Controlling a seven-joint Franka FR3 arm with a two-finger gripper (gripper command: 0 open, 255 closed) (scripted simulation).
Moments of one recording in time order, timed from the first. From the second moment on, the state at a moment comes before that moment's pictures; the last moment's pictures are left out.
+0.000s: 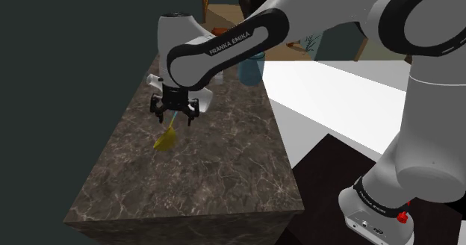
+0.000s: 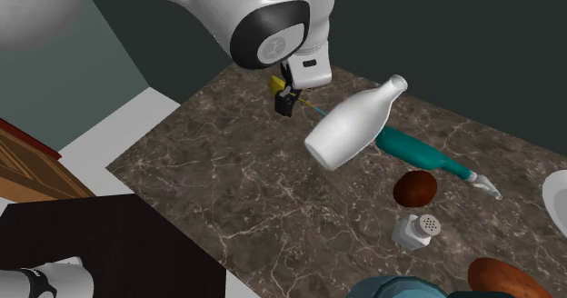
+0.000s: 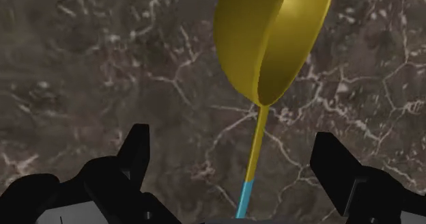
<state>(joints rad) 0.15 0.39 0.42 -1.75 -0.03 2.25 1.22</state>
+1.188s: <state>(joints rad) 0.16 0.44 0.41 -1.77 -0.04 2.31 1.23</state>
